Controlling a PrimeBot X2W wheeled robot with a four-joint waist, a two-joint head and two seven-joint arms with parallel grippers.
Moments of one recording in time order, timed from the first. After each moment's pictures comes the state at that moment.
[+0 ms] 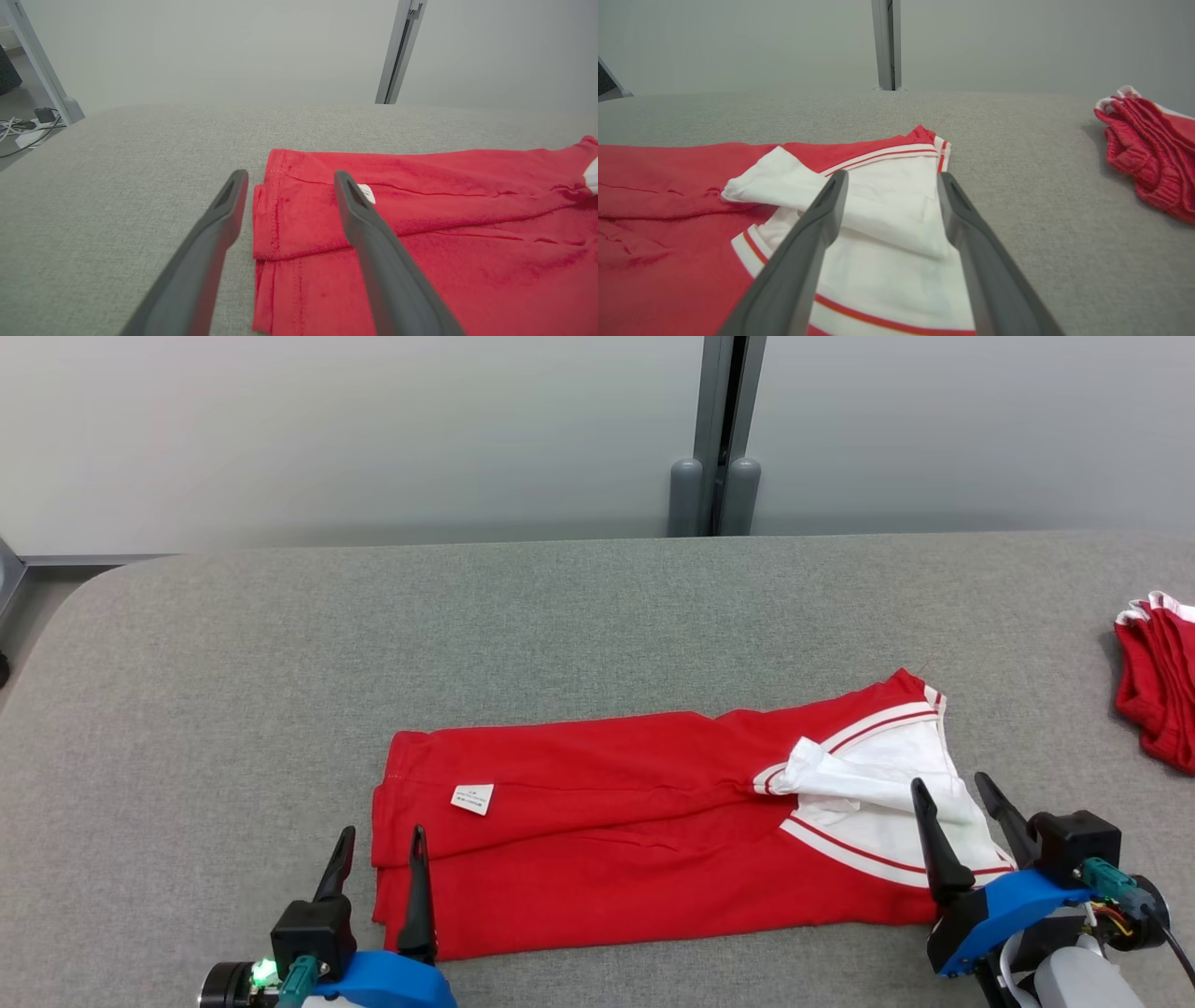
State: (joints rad) left arm -0.07 0.06 -0.17 0.43 -0.17 0.03 -0.26; right arm -0.26 -0.17 0.04 0.61 0.18 0.13 -0.26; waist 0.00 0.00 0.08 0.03
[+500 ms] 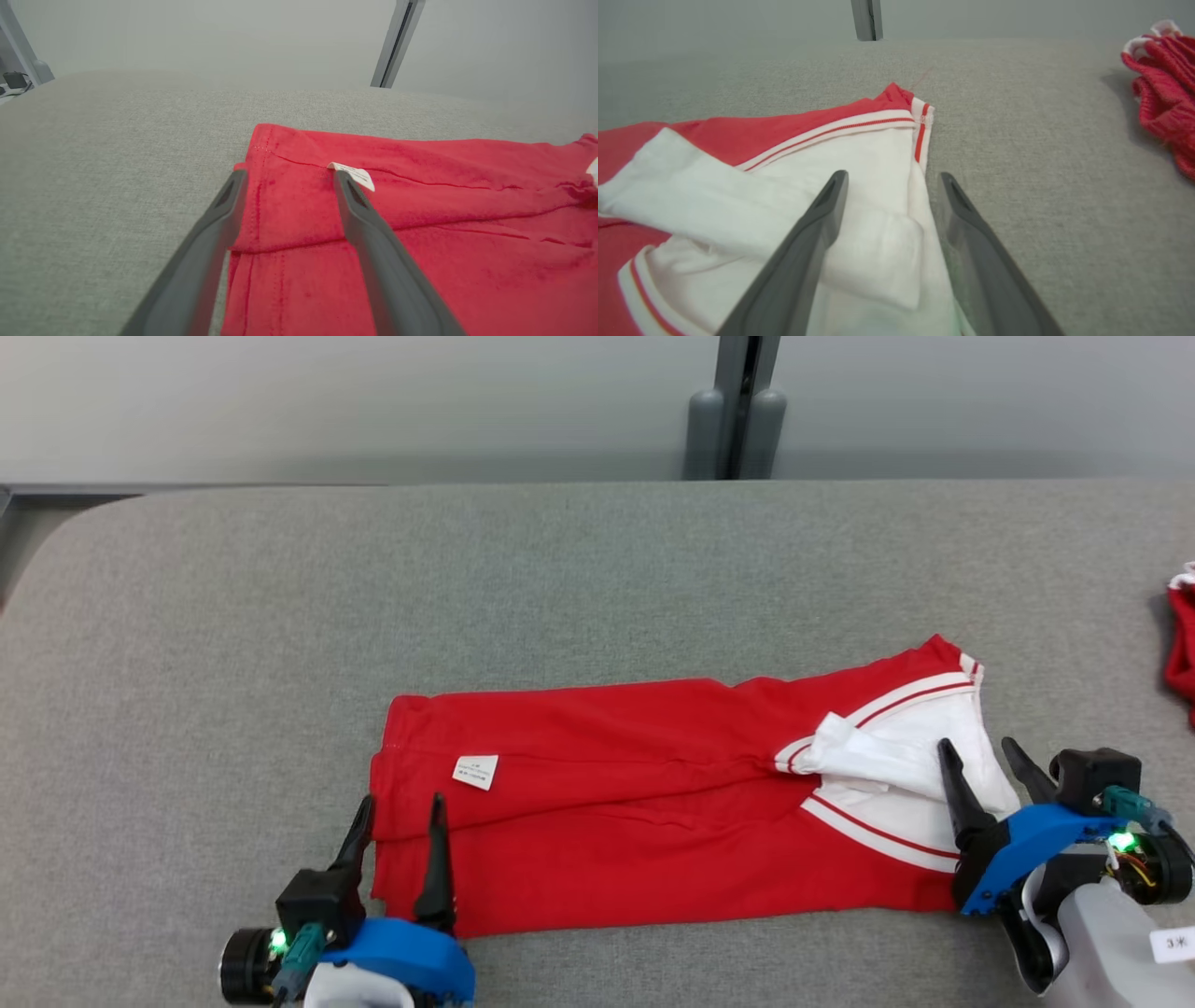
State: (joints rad) left arm -0.11 0.05 -0.21 0.43 -0.24 0.02 -0.26; right arm -0.41 -0.20 0.03 0.80 0.23 0.13 -0.21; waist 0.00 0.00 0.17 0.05
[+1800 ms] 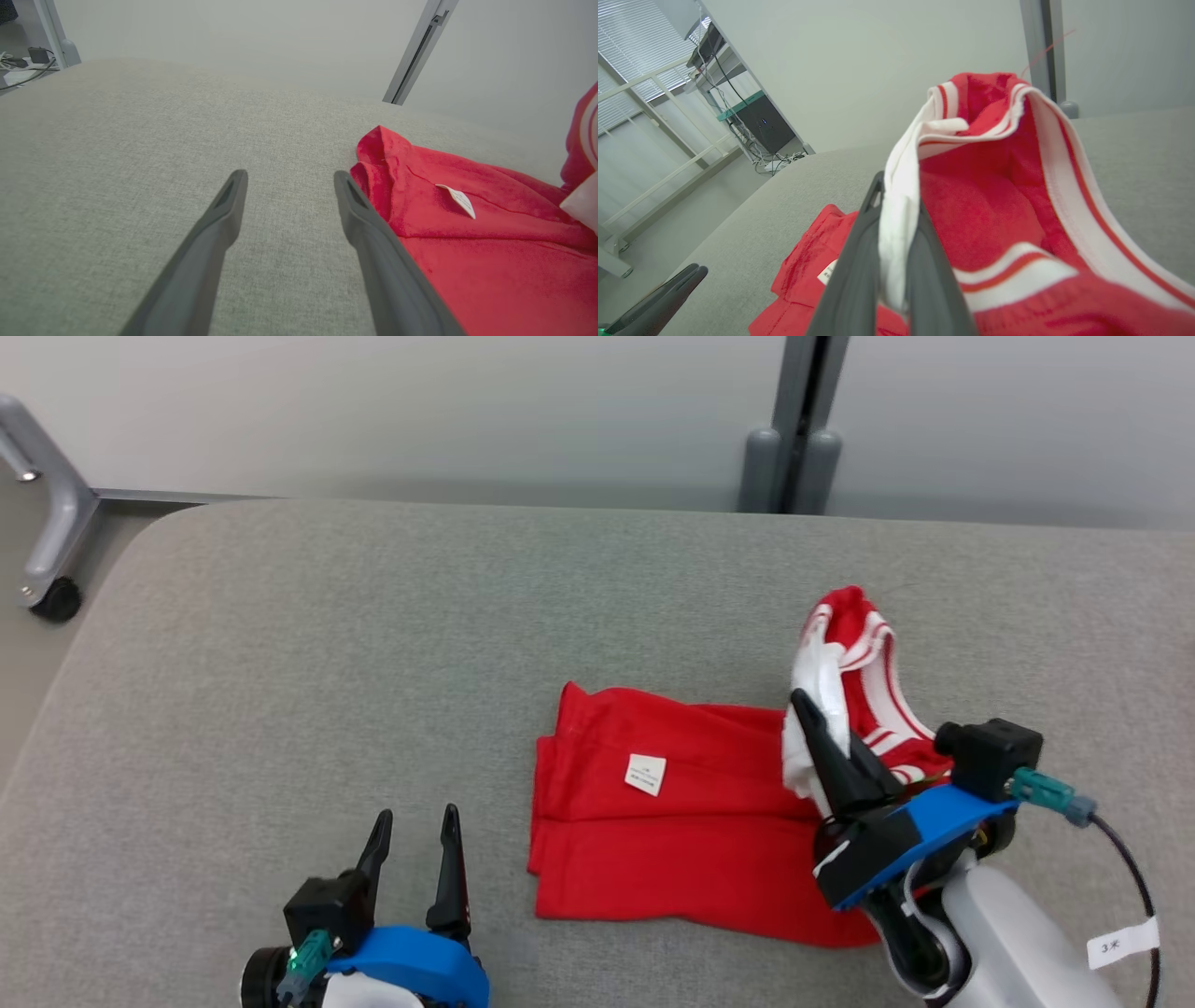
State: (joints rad) left arm -0.12 0.05 -0.27 0.46 -0.36 0.04 -0.26; right arm -0.38 -0.19 0.37 0.43 0.67 0.13 -0.19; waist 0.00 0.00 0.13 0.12
